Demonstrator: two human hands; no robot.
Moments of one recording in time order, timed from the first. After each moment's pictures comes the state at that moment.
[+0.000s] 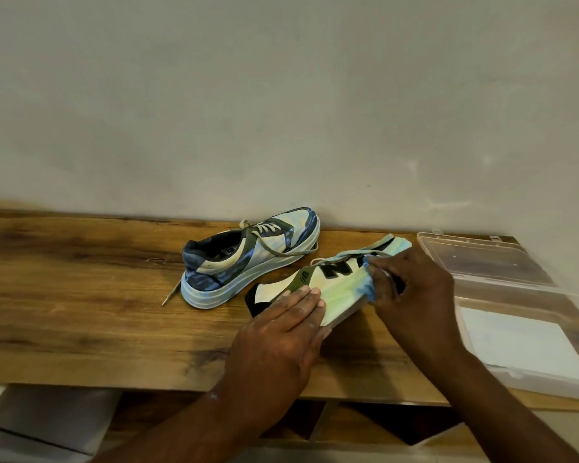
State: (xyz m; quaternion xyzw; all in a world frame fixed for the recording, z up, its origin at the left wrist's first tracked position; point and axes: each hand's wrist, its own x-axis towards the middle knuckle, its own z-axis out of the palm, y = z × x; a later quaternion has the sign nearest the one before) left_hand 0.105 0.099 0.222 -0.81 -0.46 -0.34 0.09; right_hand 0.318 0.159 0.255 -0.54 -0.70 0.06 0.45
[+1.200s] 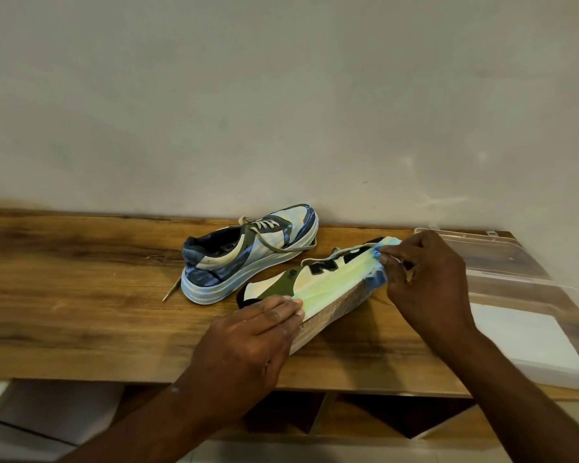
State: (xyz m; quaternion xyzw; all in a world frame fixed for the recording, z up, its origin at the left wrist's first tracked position) left_hand 0.065 0.087 0.233 -0.86 -0.40 -0.33 0.06; right_hand 0.338 0.169 0.262 -0.58 -0.70 0.03 0.41
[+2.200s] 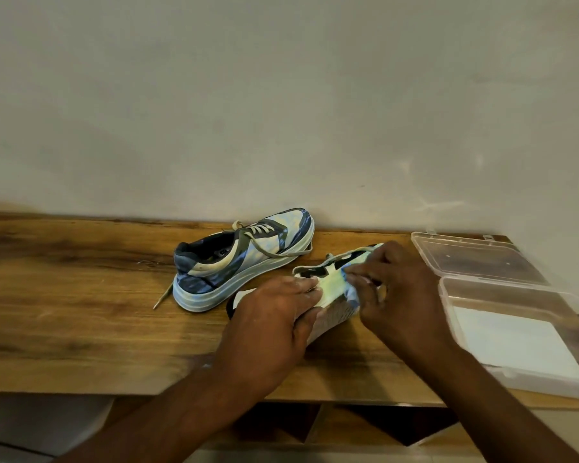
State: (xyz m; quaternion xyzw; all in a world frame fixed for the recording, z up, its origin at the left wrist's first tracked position) left_hand 0.102 0.121 0.249 -0.79 -0.51 -0.33 -0.09; right_hand 0.312 0.157 0.266 -0.52 -0.76 0.05 0.38
